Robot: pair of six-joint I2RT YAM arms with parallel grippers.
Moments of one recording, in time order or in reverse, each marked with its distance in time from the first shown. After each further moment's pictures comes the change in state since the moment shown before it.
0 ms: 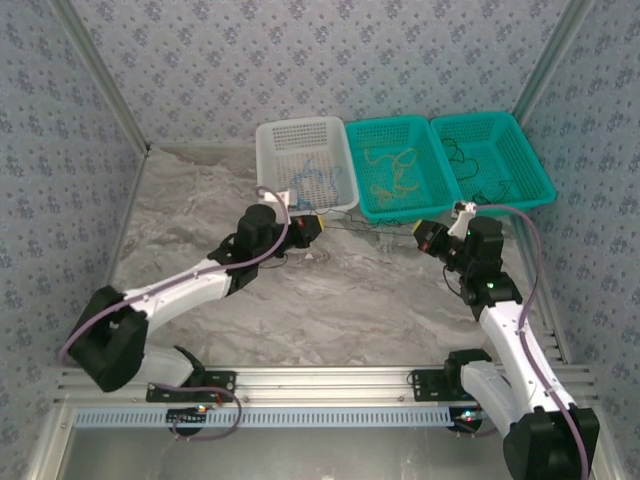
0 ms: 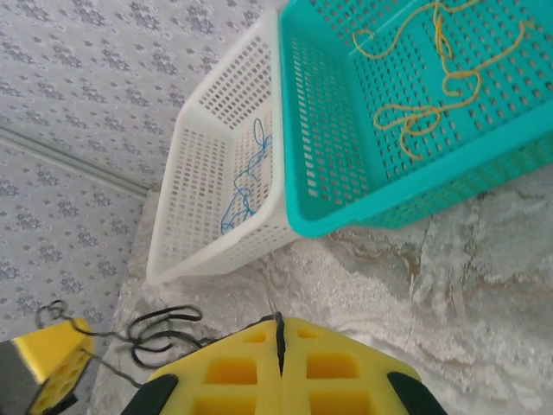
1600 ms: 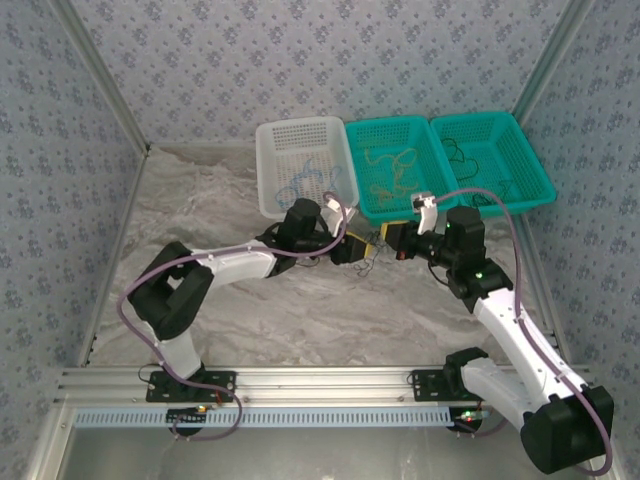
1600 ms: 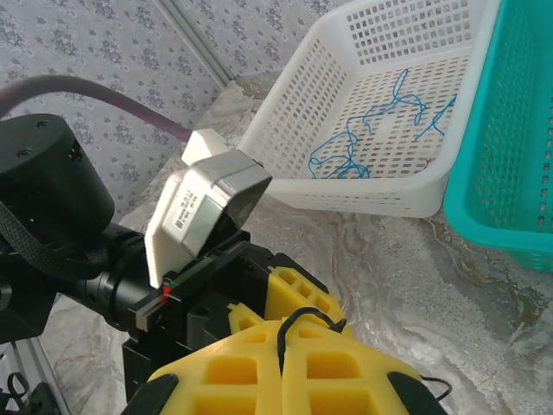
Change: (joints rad) left arm -0.095 0.364 0.203 0.038 0.374 0.293; right arm 0.203 0.079 0.114 -0.033 -0.118 -0.338
